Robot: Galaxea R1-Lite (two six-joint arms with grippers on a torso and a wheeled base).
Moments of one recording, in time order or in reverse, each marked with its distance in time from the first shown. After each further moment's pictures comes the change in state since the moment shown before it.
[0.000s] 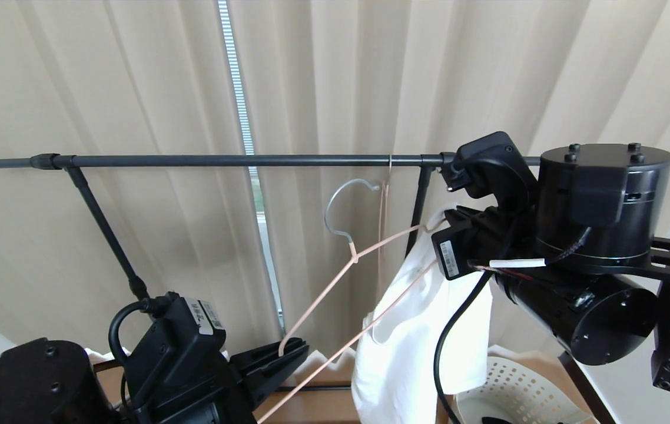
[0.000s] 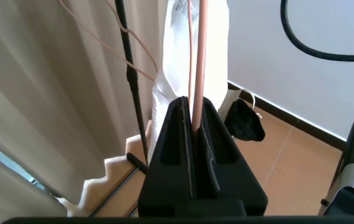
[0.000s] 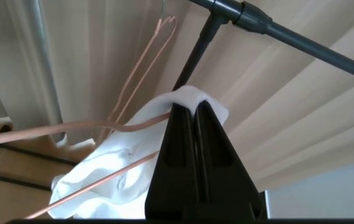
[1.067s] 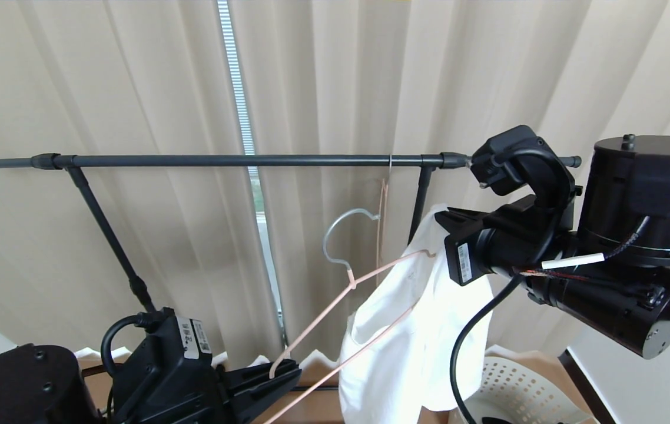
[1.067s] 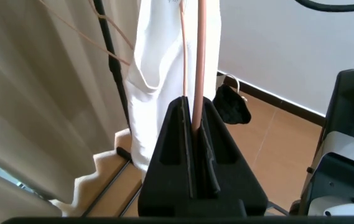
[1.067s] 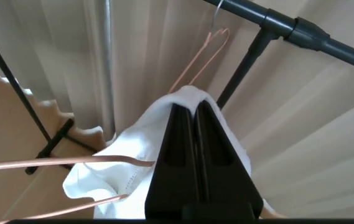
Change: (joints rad) left arm 0.074 -0.009 0.060 -0.004 -0.175 0.036; right arm -0.064 -0.072 0.050 0.003 0.322 0.036
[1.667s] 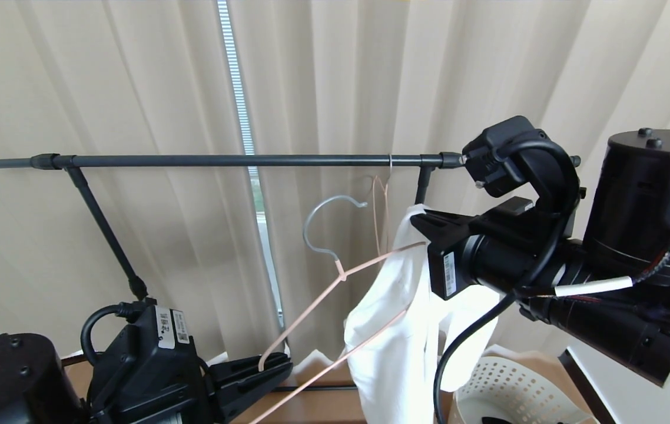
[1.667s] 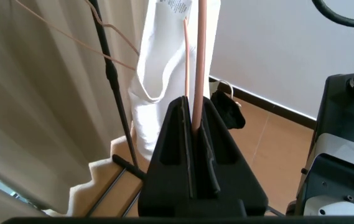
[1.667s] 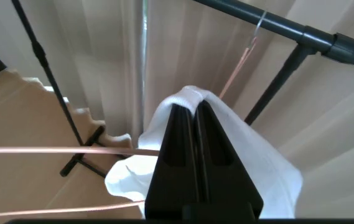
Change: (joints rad) left arm 0.064 -0.030 0.001 0.002 -0.099 -0.004; right arm 0.121 -0.009 -0.022 0.000 0.013 0.054
